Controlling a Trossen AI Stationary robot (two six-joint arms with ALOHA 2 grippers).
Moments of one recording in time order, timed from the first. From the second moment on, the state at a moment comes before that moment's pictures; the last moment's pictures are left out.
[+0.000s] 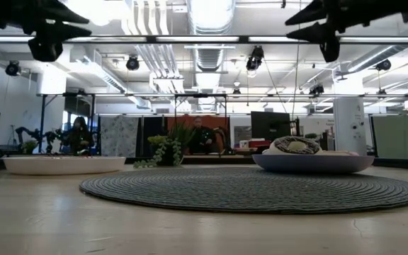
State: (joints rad) left arm 0.06 0.27 0.48 -0.36 -0.19 -0.52; right arm -0.23 0.71 0.59 -0.01 0.07 0.55
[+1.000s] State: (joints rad) left arm 0.06 0.04 0.16 -0.25 -0.24 -0.69; right arm -0.23 0.39 0.02 0.24 0.00 0.70
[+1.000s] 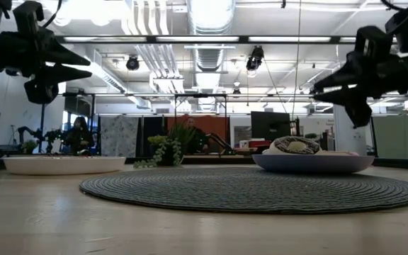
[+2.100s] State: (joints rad) left arm 0.04 0.00 0.01 0.05 -0.23 -0.70; right arm -0.10 0.00 0.01 0.11 0.00 0.69
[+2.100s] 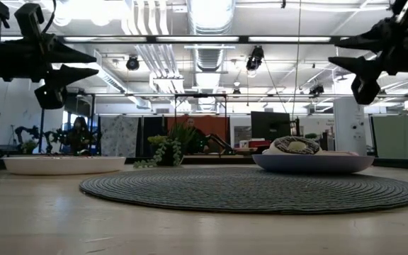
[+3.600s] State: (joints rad) left arm -0.06 0.00 0.01 0.05 -0.20 -0.60; right arm 0.03 0.04 0.01 0.11 0.00 0.69
